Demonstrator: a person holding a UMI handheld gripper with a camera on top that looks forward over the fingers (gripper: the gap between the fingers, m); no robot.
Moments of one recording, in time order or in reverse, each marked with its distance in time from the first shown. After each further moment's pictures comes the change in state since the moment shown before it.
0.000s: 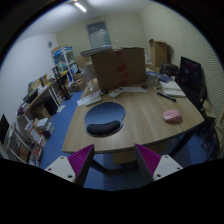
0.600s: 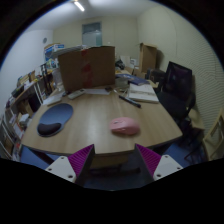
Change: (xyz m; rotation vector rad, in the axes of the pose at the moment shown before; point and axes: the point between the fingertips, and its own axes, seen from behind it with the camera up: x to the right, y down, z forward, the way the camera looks) arm 0.244 -0.022 0.039 0.038 0.146 -0.086
